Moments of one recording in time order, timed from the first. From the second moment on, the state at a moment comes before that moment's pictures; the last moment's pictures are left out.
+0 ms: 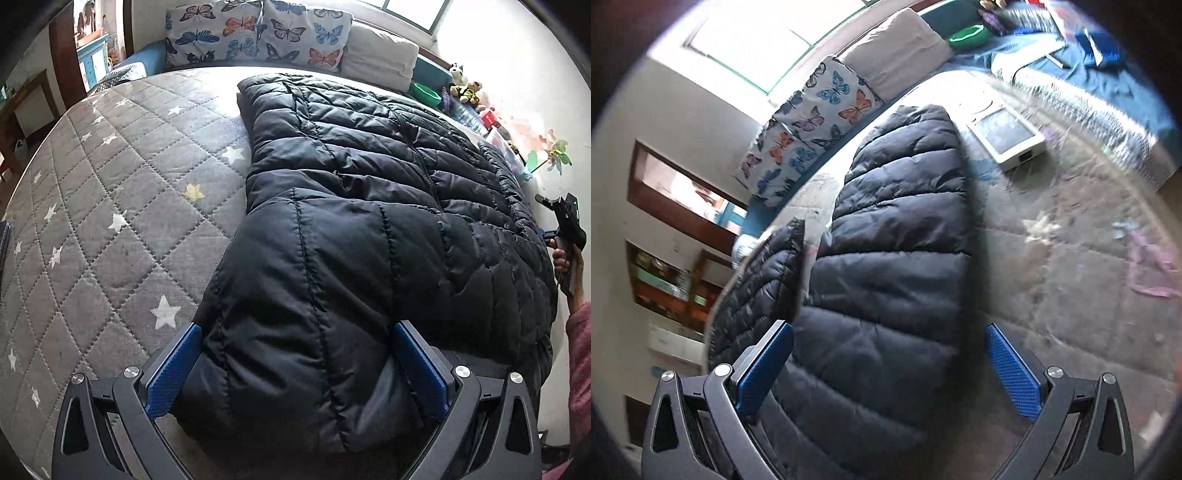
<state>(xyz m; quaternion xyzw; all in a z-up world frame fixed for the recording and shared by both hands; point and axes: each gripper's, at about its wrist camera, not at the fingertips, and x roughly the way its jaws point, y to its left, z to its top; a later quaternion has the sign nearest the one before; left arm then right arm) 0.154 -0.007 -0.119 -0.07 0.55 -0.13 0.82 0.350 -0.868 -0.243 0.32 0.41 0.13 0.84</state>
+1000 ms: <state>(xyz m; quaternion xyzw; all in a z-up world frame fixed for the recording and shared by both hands) 0.143 0.012 -0.087 -0.08 0.52 -0.12 0.85 0.296 -0.770 -0.111 0.27 0.30 0.30 0.86</state>
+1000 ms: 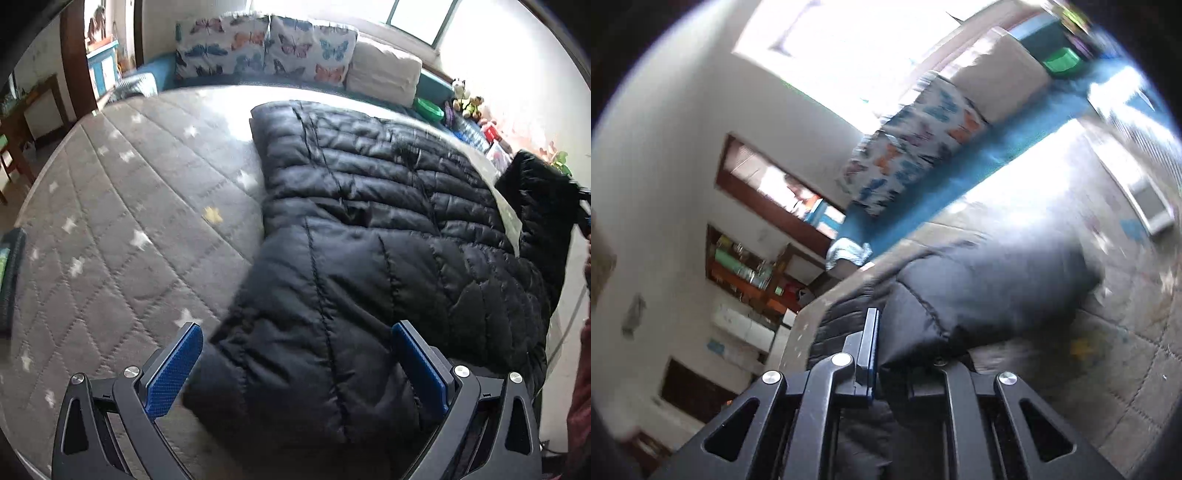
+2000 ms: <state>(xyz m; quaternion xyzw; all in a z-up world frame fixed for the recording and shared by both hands) 0.046 0.067 0.039 -0.09 0.34 -0.21 0.91 0.111 -0.454 -0.190 -0.30 0.31 0.24 0.87</state>
